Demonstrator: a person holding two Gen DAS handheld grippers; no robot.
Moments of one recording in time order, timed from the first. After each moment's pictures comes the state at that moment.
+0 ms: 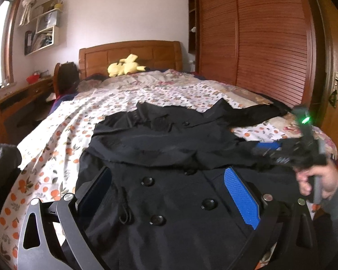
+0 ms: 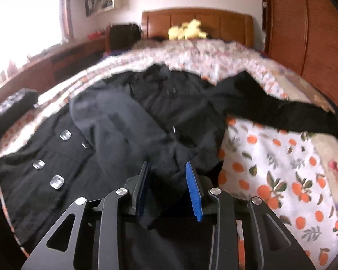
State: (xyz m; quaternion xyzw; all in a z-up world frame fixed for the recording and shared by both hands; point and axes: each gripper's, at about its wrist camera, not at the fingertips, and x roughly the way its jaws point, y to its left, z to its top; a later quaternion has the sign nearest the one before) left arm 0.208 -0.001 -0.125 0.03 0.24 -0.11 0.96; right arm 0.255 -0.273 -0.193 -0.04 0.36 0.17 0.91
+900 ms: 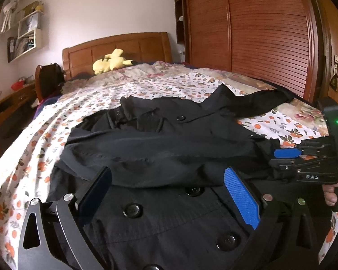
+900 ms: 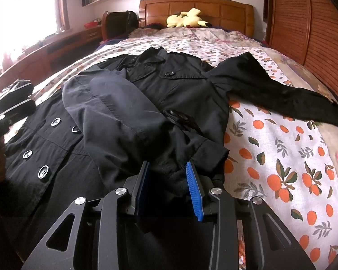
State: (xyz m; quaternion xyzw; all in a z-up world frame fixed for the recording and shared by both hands) left arm 0.312 -0.033 -0.179 0.07 0.26 -0.14 0.95; right arm 0.262 -0.271 -0.210 -0.05 0.39 0.17 0.90
